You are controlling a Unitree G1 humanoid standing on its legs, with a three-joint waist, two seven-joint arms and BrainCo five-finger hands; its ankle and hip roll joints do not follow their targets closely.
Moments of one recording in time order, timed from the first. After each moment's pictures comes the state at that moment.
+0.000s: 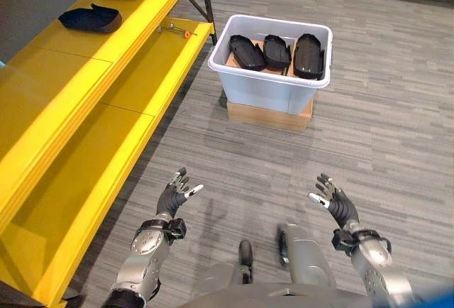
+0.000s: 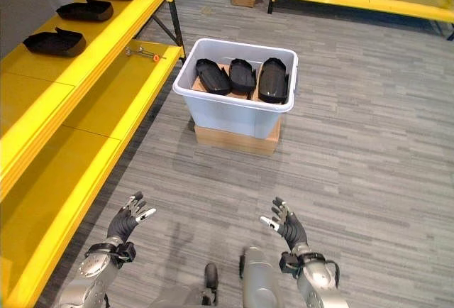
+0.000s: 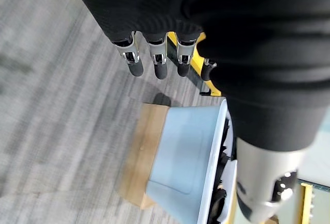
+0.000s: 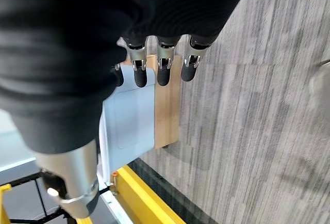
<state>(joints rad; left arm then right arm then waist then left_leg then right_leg) 0.18 0.36 -0.17 0.26 -0.52 -0.09 0.04 0.26 -0.32 0.17 0.16 0.49 -0.05 0.04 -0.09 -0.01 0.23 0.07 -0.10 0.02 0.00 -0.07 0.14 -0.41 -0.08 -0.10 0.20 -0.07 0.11</state>
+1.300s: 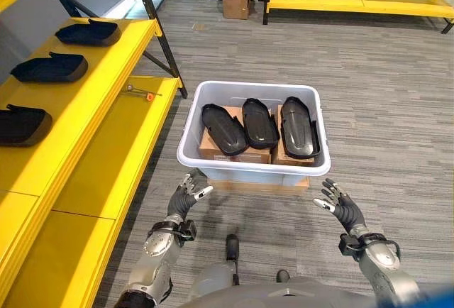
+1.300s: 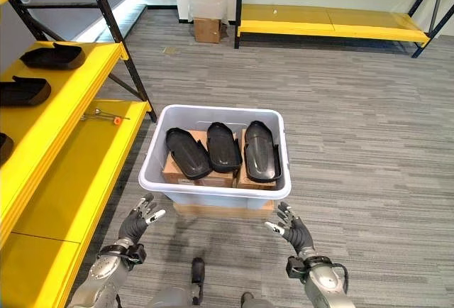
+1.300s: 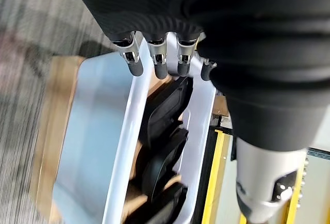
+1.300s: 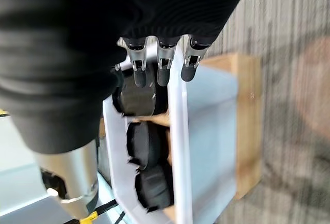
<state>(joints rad) 0.17 0.33 -0.19 0.25 -0.52 -0.10 0.03 0.23 -0.36 0.19 0.18 0.48 -0.05 0.04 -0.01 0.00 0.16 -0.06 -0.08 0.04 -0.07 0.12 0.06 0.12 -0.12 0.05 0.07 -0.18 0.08</state>
